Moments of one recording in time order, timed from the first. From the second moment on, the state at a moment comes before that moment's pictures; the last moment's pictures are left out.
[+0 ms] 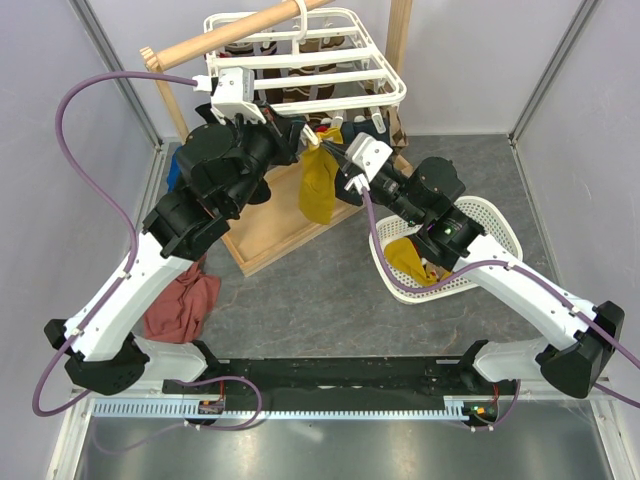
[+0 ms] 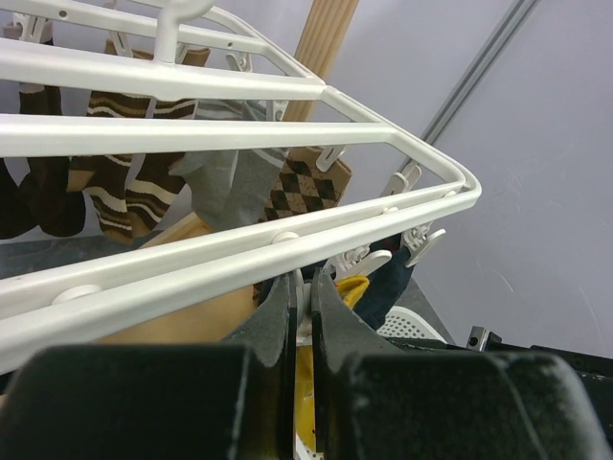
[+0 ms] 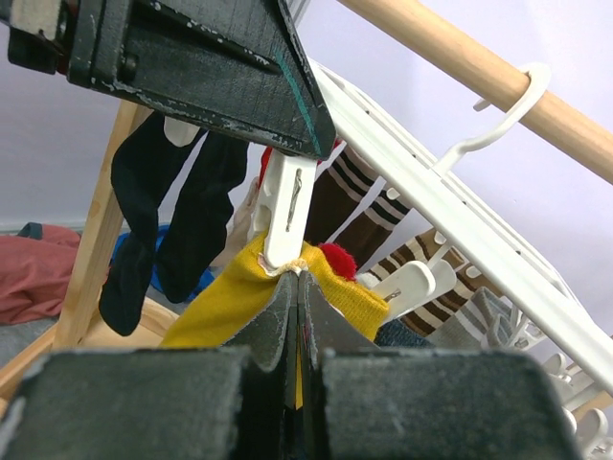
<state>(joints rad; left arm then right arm) -0.82 1.29 1.72 -0.34 -0.40 -0.34 0.79 1.29 1.30 0.29 -0.17 -0.50</state>
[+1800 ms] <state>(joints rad) -0.56 1.05 1.56 -0.51 -0.22 -0.25 0.88 1.17 1.23 0.30 -0.06 -0.18</state>
